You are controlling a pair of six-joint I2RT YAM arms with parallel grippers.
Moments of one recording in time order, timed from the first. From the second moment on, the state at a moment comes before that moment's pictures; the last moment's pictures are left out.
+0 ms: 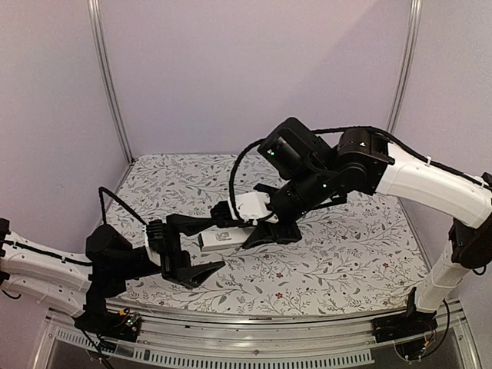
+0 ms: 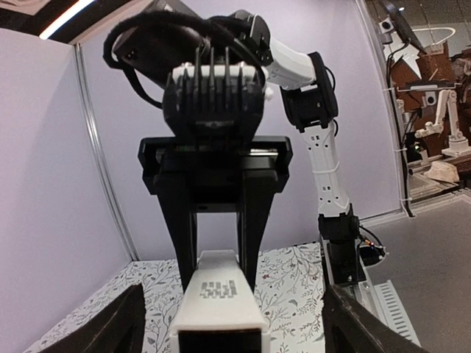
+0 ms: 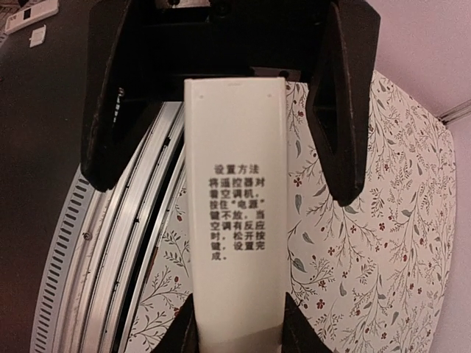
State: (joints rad) left arm -1.20 1.04 0.29 1.04 0.18 0.20; right arm 1.21 1.67 1.79 -0.99 -0.24 -0.69
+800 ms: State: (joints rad) left arm -1.20 1.06 0.30 1.04 0.18 0.17; right arm 1.21 1.68 1.79 -1.00 -0.23 -0.70
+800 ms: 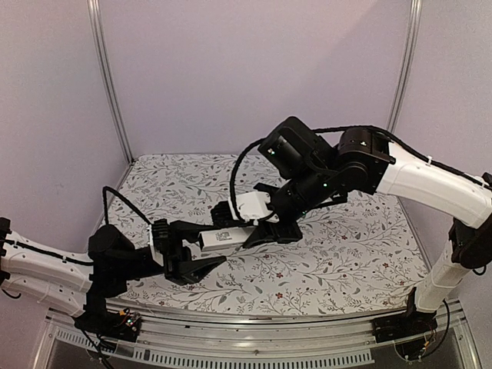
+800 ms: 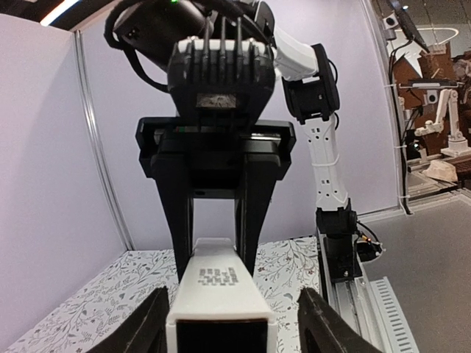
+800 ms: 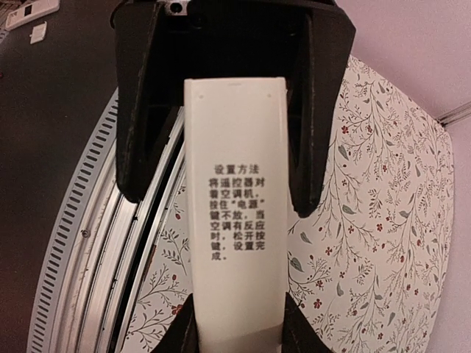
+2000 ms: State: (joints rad) left arm -1.20 1.09 0.23 1.25 0.03 0.22; right arm 1.13 1.59 1.80 -0.83 -0.16 -0.16
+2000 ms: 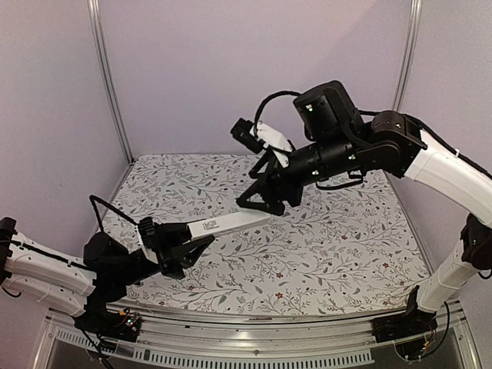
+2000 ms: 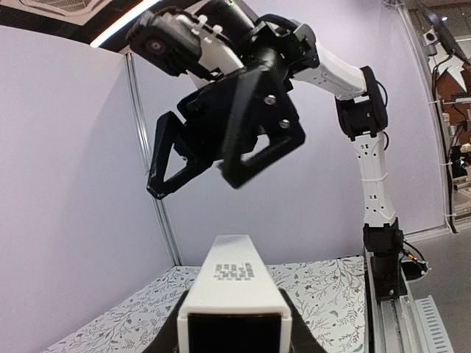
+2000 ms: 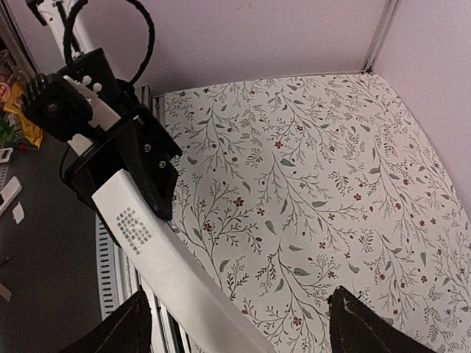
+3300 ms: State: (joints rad) left arm -1.20 1.18 0.21 1.32 -0.12 0.30; right arm 1.14 1.94 2.13 -1.25 0.25 0.72
